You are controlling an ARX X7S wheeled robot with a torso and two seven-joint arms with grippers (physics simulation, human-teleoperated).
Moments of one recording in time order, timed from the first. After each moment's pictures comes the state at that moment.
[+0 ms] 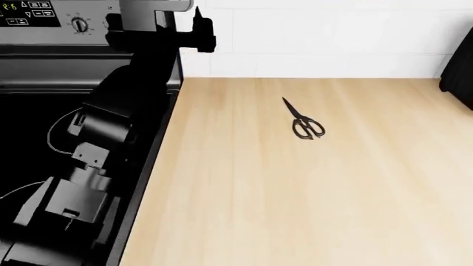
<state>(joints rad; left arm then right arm) -1.23 -0.17 0.50 -0.50 -0.51 -0.28 -0.28 2.34 0.58 -0.82 -0.02 1.80 1.03 1.12</state>
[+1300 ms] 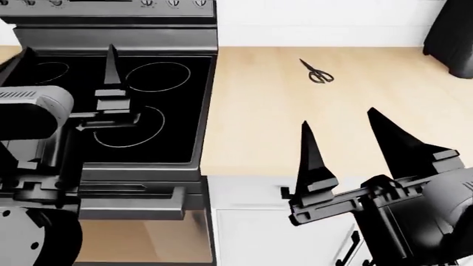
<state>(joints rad) -0.56 -0.64 0.20 0.80 -0.77 -0.52 -0.71 0.44 0.93 -0.52 -0.98 0.88 0.26 0.82</state>
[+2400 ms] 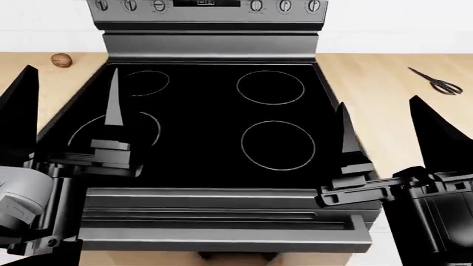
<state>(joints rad) -0.32 -0.64 0.22 0.88 -0.59 -0.23 -0.58 0.41 1.00 -0.49 -0.97 0.84 0.15 0.90</state>
